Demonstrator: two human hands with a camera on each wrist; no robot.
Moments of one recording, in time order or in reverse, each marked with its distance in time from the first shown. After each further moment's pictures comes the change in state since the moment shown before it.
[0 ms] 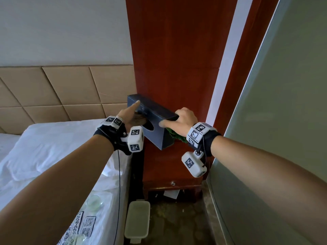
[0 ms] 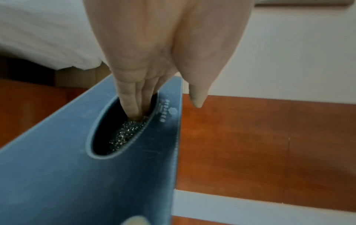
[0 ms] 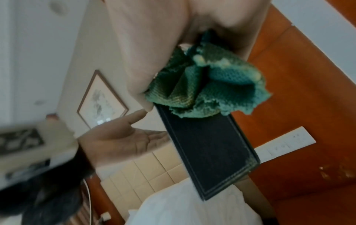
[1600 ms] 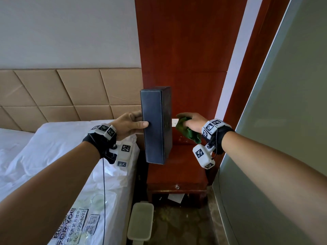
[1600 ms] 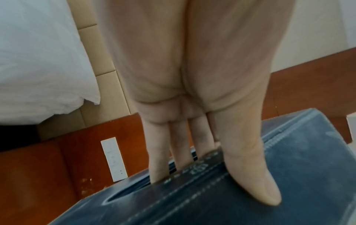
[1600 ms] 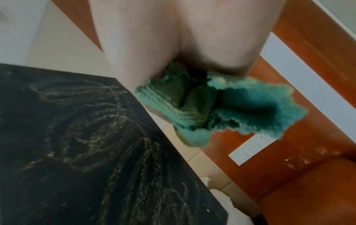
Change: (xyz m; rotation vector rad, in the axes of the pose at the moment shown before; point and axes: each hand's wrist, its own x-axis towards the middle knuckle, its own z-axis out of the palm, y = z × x) left_hand -0.049 -0.020 -0.022 0.207 -0.562 0.363; right_hand 0.032 0.039 -0.017 0.317 -0.305 0.036
